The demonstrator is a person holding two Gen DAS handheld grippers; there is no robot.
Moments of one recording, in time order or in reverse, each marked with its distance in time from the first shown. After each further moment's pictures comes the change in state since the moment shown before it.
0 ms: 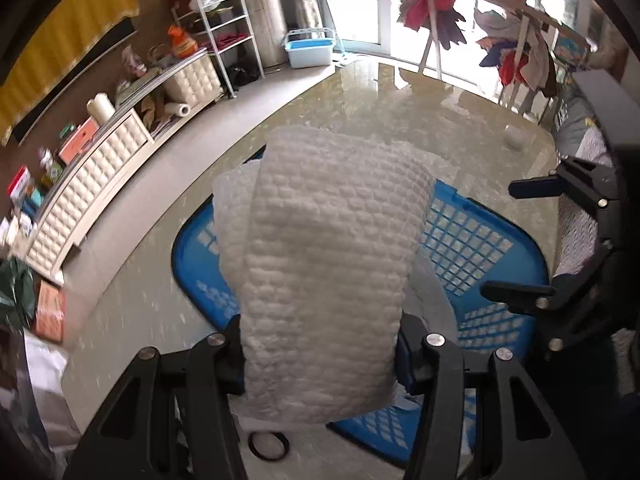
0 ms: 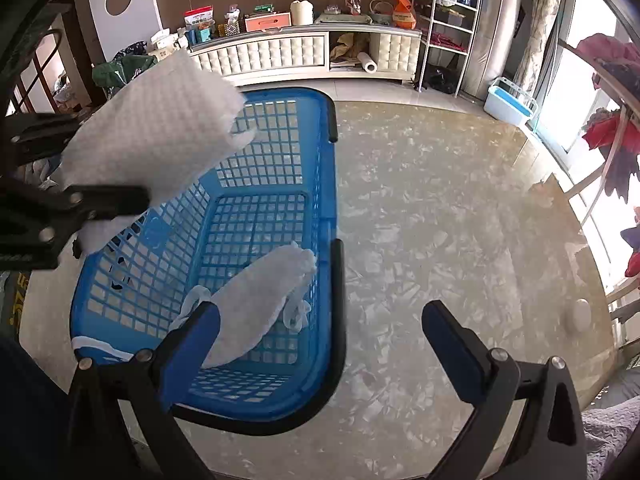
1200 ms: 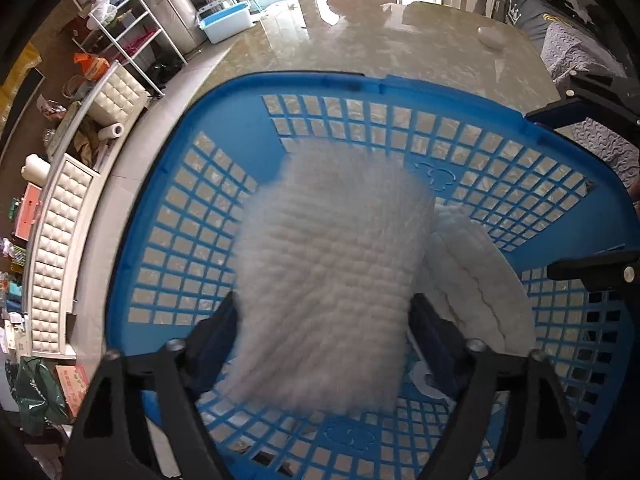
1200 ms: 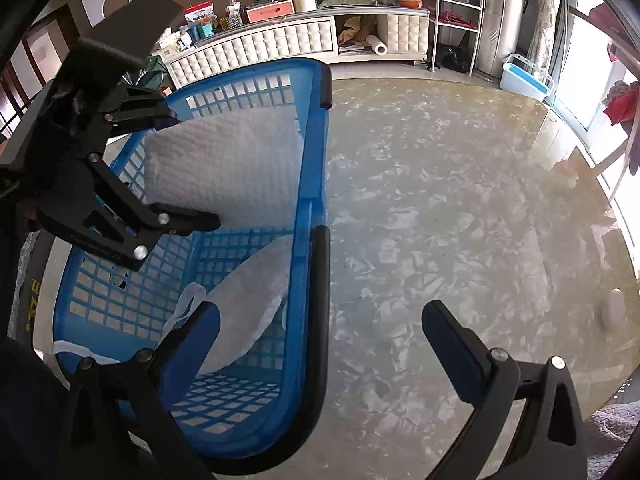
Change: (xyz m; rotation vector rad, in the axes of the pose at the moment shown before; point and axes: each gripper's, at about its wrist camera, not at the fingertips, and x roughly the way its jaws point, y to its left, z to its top) left arm 0.079 -0.005 0.039 0.322 0.177 -0.062; right arm 0.033 -0.020 0.004 0.039 0.046 0.094
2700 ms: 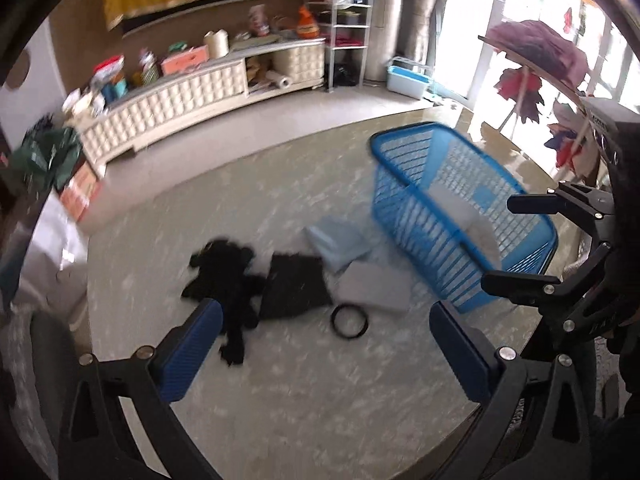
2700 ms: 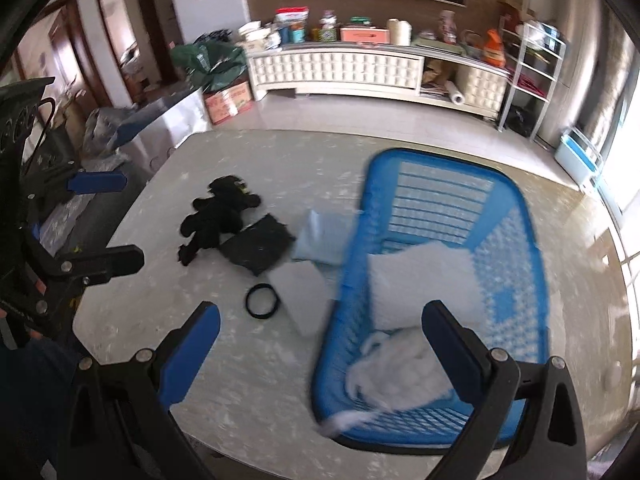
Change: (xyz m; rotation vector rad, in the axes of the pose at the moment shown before) left arm -0.159 0.017 -0.251 -0.762 -0.252 0.119; right arm -0.032 0.180 0.031 -0.252 -0.065 0.083
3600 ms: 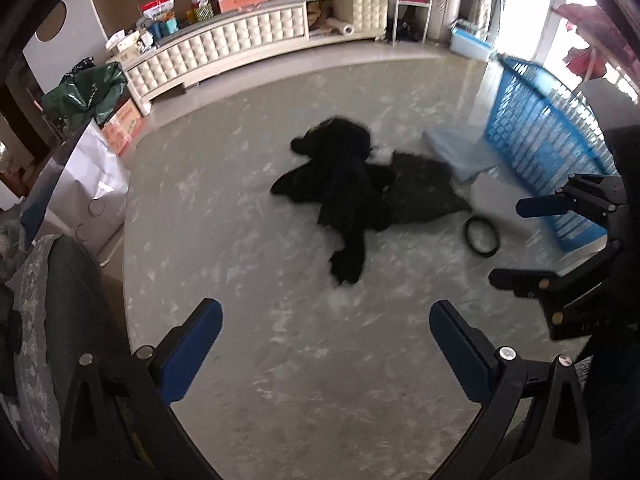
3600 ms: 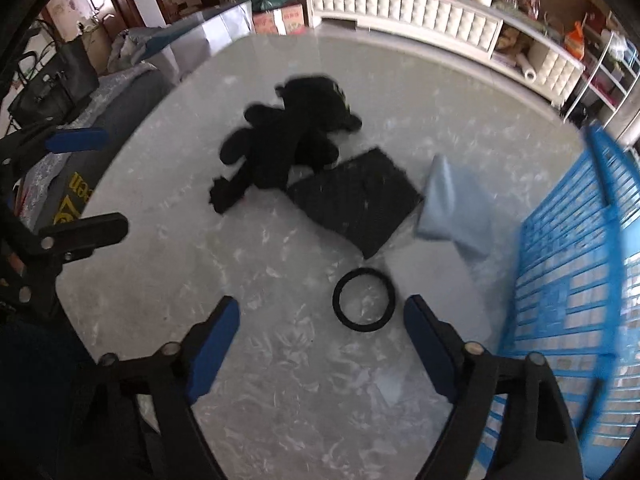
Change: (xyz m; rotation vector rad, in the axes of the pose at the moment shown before) left arm 0.048 0.102 -0.078 -0.078 0.165 0.163; right arm 0.136 0.091 -0.002 -0.134 0.252 0.080
